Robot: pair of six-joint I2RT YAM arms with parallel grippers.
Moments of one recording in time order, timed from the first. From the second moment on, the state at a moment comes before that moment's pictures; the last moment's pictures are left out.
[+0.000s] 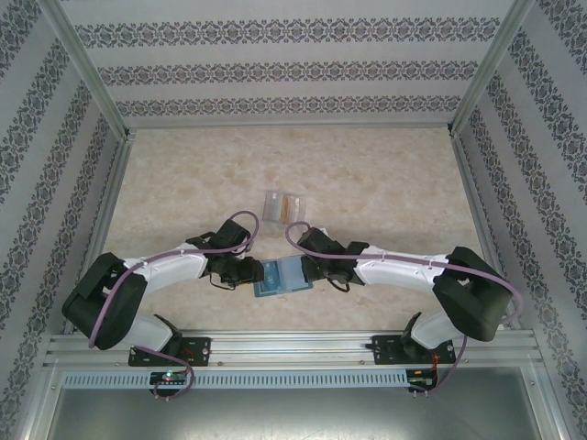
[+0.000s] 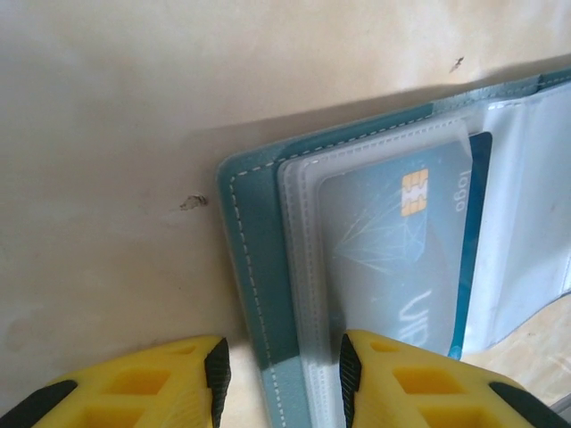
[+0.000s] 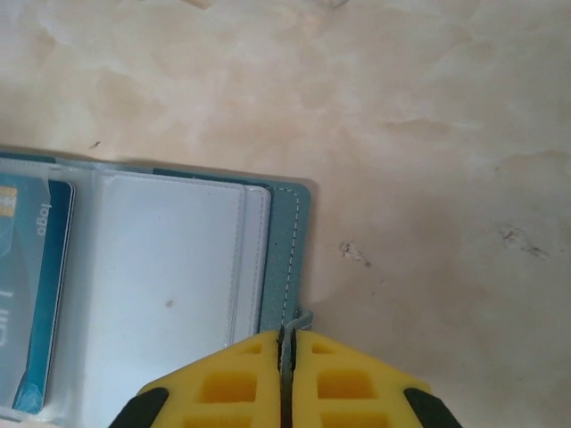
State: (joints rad) left arm -0.57 1.44 0.63 -0.39 0.34 -0.72; right arm 0.91 1.48 0.75 -0.34 0.11 0.65
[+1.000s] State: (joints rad) left arm -0.60 1.47 0.73 -0.14 0.50 -0.81; right arm 0.89 1.54 0.68 -0.06 -0.10 0.78
